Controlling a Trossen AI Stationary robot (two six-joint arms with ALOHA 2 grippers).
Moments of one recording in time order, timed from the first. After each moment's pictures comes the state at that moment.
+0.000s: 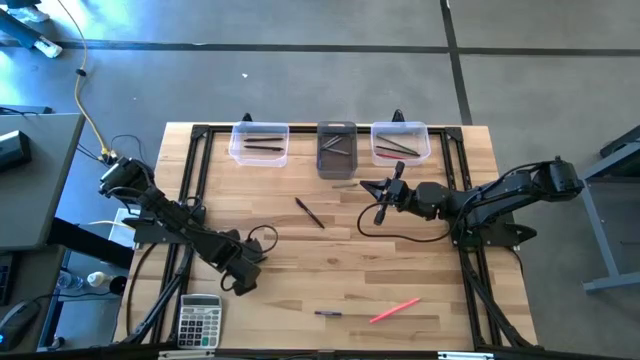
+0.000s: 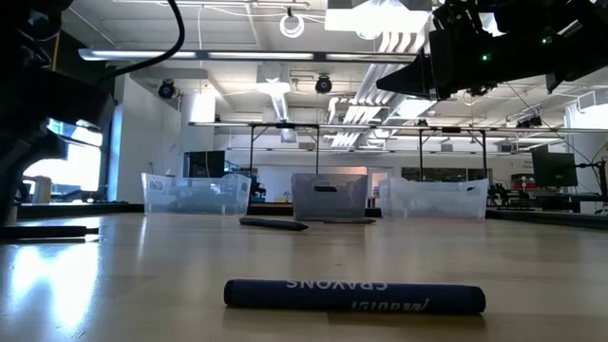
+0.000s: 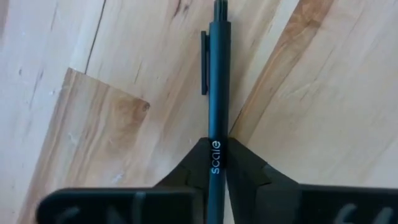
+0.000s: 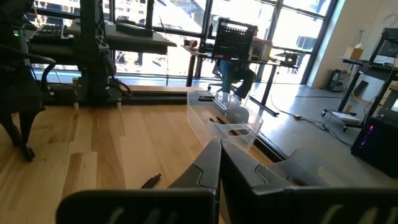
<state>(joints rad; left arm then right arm) -0.47 1.53 0.70 -0.65 -0.09 -1.03 0.03 1.22 0.34 0.86 0.43 -0.16</state>
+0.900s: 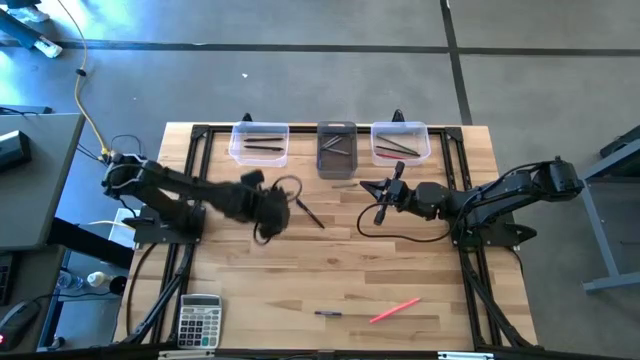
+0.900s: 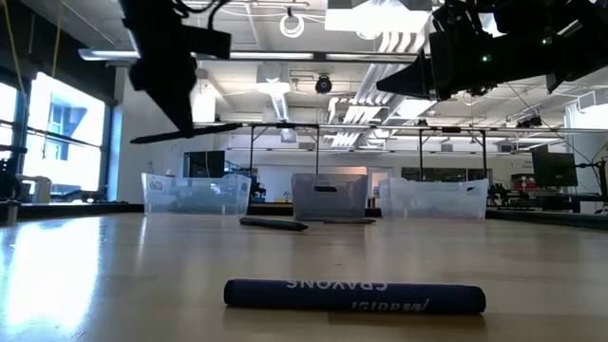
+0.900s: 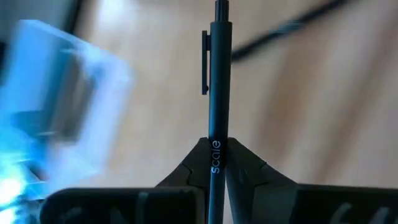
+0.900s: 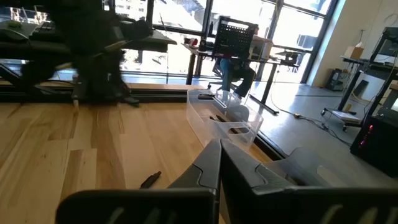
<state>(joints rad) -0.05 1.50 1.09 -1.01 -0.55 -0.42 0.03 1.22 0.34 0.85 0.43 -0.16</state>
